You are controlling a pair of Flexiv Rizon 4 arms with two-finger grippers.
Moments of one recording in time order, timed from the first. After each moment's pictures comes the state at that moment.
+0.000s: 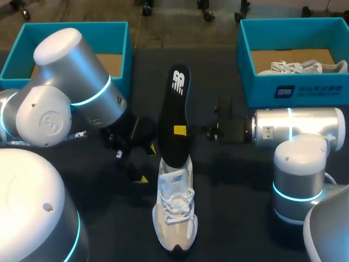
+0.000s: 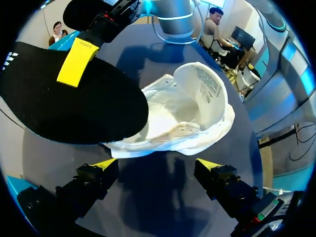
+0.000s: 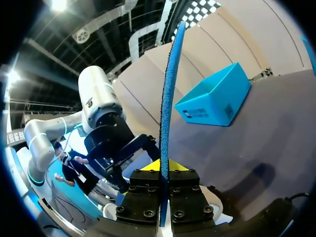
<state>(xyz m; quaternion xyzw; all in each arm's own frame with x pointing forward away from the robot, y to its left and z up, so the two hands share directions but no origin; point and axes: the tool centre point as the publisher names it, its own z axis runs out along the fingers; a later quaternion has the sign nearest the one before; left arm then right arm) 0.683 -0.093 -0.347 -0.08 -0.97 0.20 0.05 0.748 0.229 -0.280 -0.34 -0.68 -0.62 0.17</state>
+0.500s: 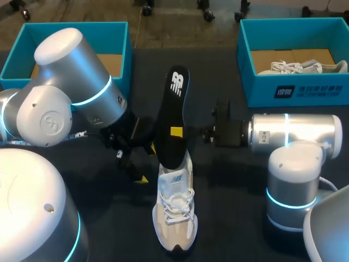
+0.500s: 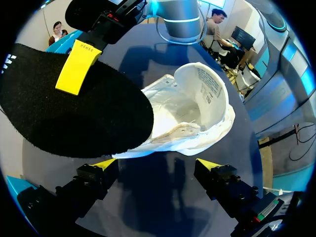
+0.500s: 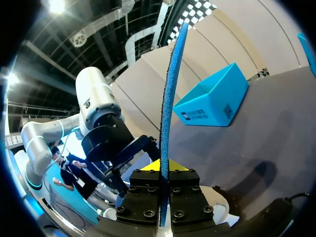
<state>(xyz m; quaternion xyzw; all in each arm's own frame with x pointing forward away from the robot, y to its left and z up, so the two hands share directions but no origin) 0.683 -0.093 -0.347 -0.08 -0.98 0.20 0.05 0.746 0.238 -0.280 -0.36 -0.67 -0.63 0.16</state>
